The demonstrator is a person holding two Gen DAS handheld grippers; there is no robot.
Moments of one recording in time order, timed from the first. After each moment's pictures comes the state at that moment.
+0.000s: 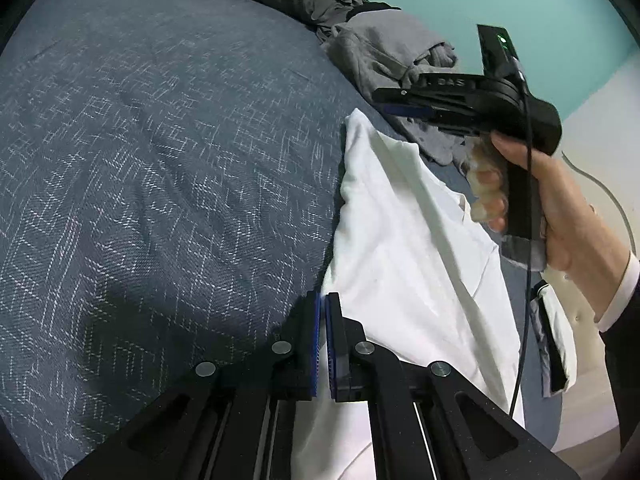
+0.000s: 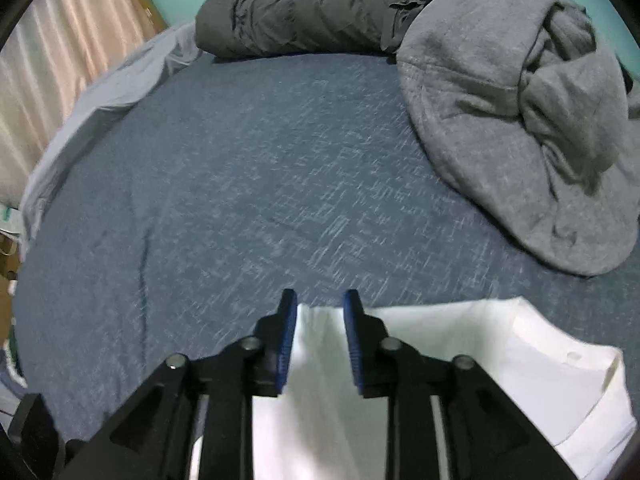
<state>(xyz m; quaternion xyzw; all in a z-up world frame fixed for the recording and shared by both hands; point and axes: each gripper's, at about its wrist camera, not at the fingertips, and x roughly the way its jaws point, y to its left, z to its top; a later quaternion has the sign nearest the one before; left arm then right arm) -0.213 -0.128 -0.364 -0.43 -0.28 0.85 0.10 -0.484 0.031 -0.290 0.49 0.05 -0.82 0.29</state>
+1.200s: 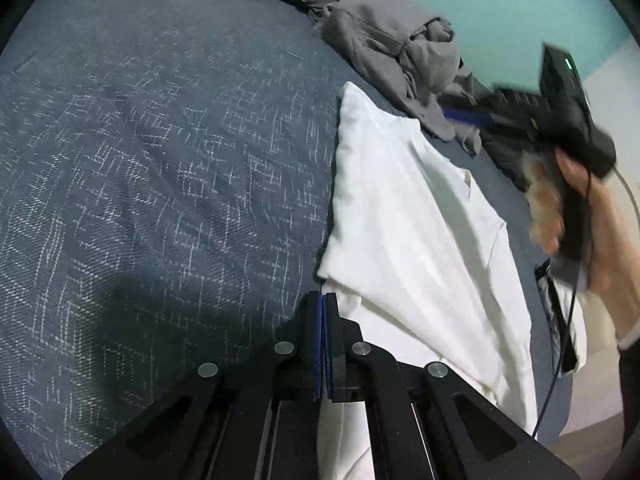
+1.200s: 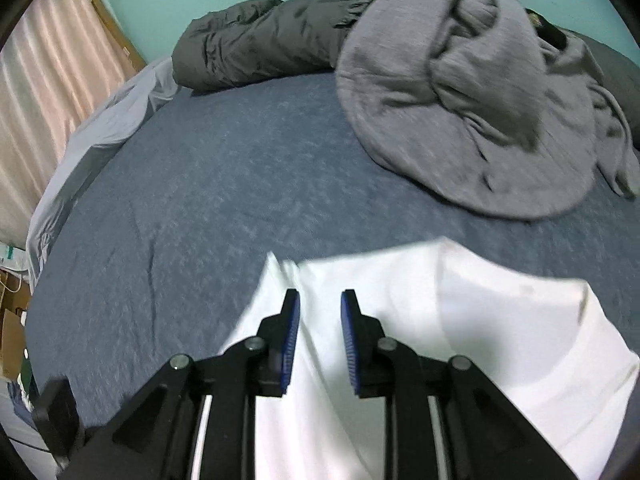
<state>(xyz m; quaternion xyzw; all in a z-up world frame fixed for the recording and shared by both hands) -0.235 -0.122 -0.372 -0.46 -0.26 0.84 0.11 -0.452 0.097 -0.275 0.48 0.00 -0.84 0.24</state>
